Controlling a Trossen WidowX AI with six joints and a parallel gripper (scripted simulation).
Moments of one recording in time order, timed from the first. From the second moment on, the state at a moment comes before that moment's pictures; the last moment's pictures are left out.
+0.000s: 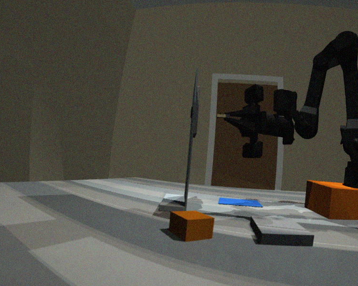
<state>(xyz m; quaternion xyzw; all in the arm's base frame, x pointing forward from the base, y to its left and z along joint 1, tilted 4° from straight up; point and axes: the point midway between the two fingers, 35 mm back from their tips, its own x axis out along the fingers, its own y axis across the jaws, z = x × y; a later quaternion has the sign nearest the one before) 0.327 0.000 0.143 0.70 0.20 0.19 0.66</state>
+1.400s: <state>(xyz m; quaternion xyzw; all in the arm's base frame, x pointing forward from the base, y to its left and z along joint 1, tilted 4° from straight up) 0.305 -0.010 0.198 0.70 0.20 0.19 0.66</state>
